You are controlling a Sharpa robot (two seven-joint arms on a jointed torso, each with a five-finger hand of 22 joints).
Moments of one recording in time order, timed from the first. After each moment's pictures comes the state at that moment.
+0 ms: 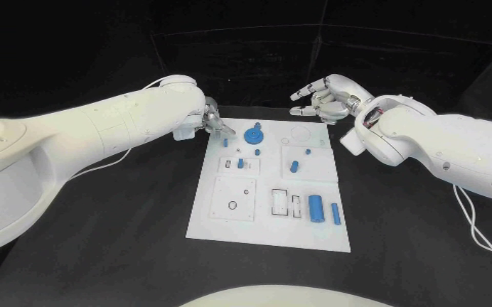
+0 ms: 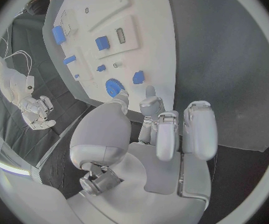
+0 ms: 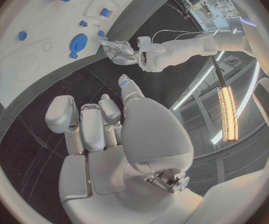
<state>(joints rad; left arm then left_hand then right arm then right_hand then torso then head) 1.34 -0.48 -0.12 0.93 -1.07 0.25 -0.50 0.99 -0.01 0.01 0.24 0.05 0.90 0.06 0.53 0.61 1.30 -0.02 1.08 1.00 1.46 -0.09 1.57 1.31 0.06 1.47 0.02 1.38 1.30 1.29 -0.75 -0.04 1.44 -0.87 -0.31 0.07 1.36 0.01 -0.07 0.05 0.30 0.84 0.18 0.14 0.07 1.26 0.09 1.19 1.17 1.47 0.02 1.32 1.17 0.09 1.26 0.12 1.30 1.12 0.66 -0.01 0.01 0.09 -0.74</state>
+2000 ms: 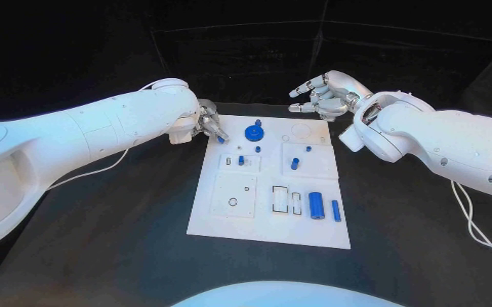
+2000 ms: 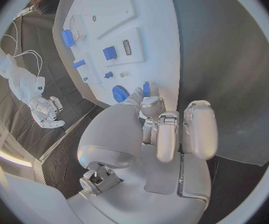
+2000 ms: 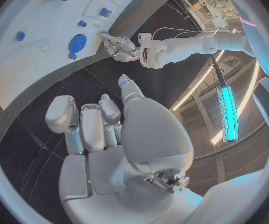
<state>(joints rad) 1.33 -0.55 -0.13 1.01 -1.01 0.23 -0.43 1.30 0.14 0.11 0.05 0.05 0.93 0.05 0.53 0.59 1.31 -0.03 1.08 0.98 1.47 -0.08 1.57 1.31 0.06 1.47 0.02 1.37 1.29 1.29 -0.74 -0.04 1.42 -0.87 -0.30 0.07 1.36 0.01 -0.07 0.05 0.31 0.84 0.18 0.14 0.07 1.26 0.09 1.19 1.17 1.47 0.02 1.32 1.17 0.09 1.26 0.12 1.30 1.12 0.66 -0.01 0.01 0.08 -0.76</state>
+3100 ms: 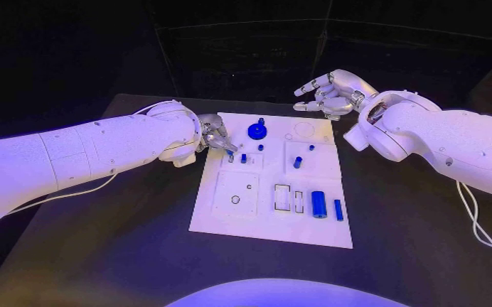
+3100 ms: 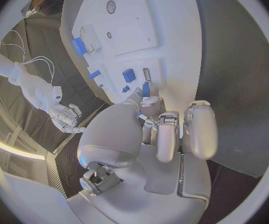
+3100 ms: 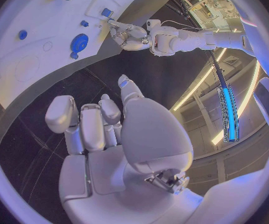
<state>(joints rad) 1.27 -0.73 -0.13 1.35 -1.03 0.00 -0.44 1.28 0.15 0.12 0.06 0.04 0.92 0.04 0.55 0.59 1.31 -0.03 1.07 0.98 1.47 -0.09 1.57 1.31 0.06 1.47 0.02 1.37 1.29 1.29 -0.74 -0.04 1.41 -0.87 -0.30 0.08 1.37 0.02 -0.07 0.05 0.31 0.84 0.18 0.14 0.07 1.26 0.09 1.19 1.16 1.47 0.02 1.32 1.17 0.09 1.26 0.12 1.30 1.12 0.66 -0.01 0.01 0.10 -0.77</state>
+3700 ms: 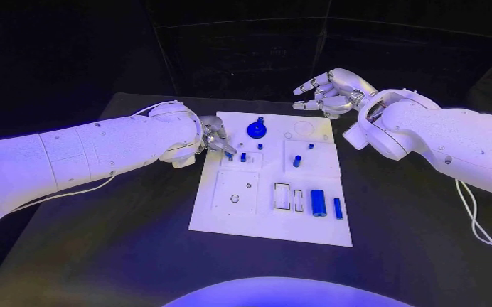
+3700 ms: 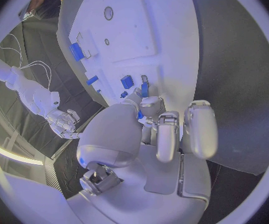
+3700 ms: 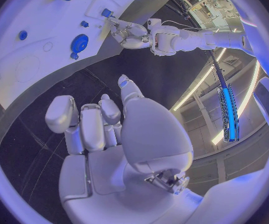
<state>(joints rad) 1.27 -0.73 -0.13 1.37 -1.06 0.03 -0.49 1.27 0.13 0.13 0.06 0.04 0.92 0.04 0.60 0.64 1.31 -0.03 1.07 0.98 1.47 -0.09 1.57 1.31 0.06 1.47 0.02 1.36 1.29 1.29 -0.74 -0.04 1.41 -0.87 -0.29 0.08 1.37 0.02 -0.07 0.05 0.31 0.84 0.18 0.14 0.07 1.26 0.09 1.19 1.16 1.47 0.02 1.32 1.17 0.09 1.26 0.12 1.30 1.12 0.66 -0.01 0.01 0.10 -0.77</state>
